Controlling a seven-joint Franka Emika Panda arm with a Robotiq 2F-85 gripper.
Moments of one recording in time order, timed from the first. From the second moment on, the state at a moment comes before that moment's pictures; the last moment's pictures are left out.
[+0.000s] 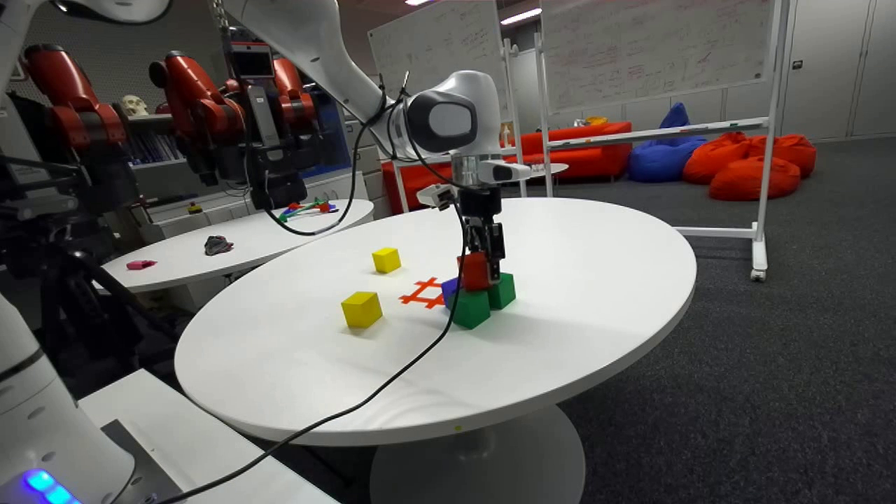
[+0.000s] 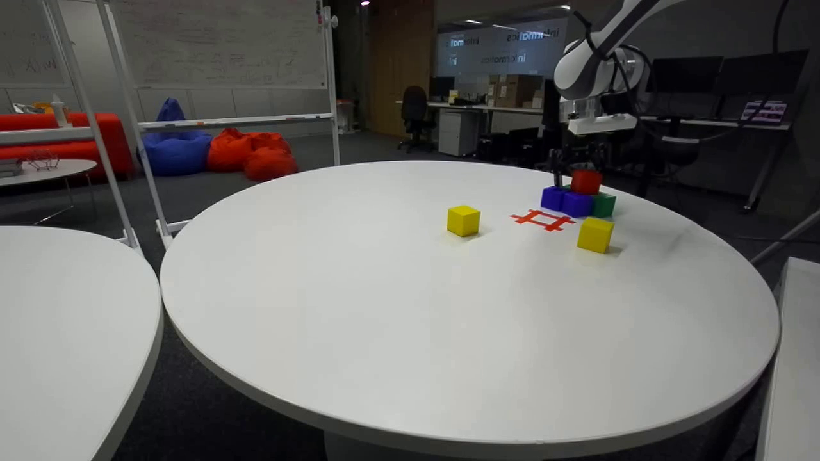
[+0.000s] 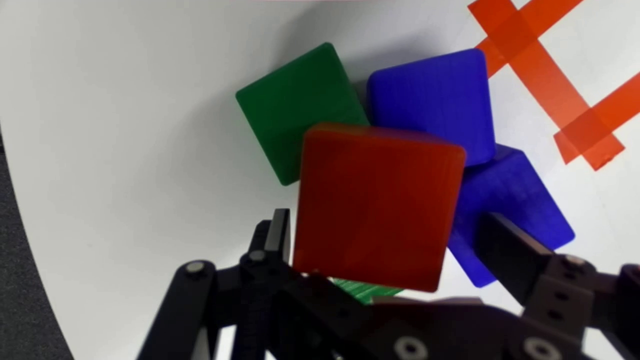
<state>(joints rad) -0.19 0.59 -0.23 -1.83 0.06 2.27 0.26</state>
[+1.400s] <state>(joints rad) -0.23 0.57 -0.23 -1.85 0.10 2.28 0.25</state>
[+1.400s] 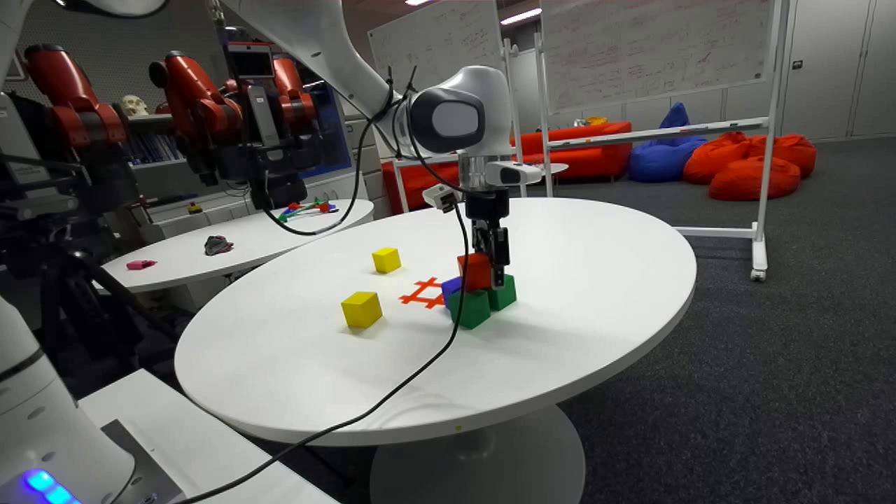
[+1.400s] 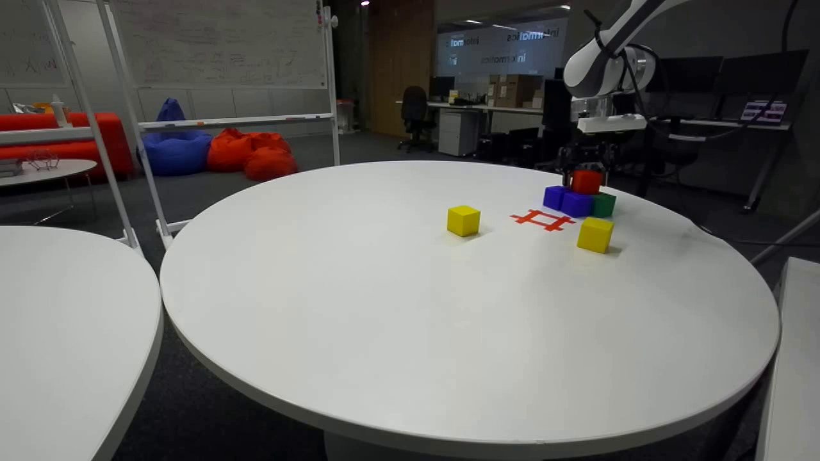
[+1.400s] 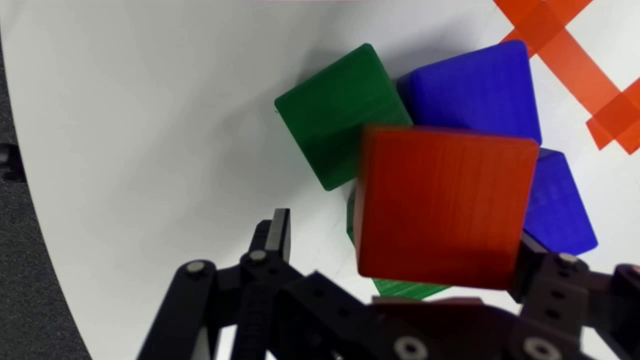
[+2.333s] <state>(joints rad) -0.22 0.56 -0.23 -1.88 0.11 2.27 0.34</state>
